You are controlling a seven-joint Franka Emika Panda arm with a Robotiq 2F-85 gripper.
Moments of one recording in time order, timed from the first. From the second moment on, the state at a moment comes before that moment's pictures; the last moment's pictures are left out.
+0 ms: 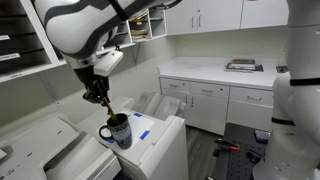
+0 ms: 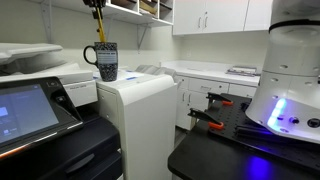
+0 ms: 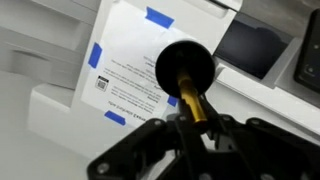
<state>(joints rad) 0.18 0.17 0.13 -1.75 -0.20 1.95 -0.01</state>
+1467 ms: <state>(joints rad) -0.02 0.31 0.00 -1.63 0.03 1.58 -0.09</state>
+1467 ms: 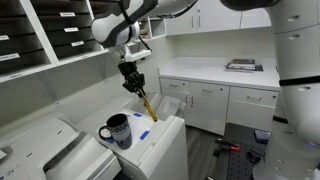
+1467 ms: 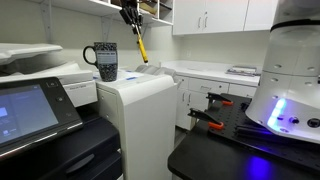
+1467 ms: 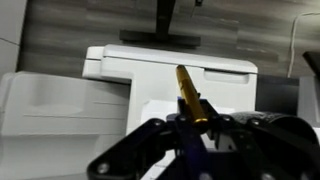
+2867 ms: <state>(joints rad) -0.01 0.34 0.02 -1.65 0.04 2.09 -0.08</state>
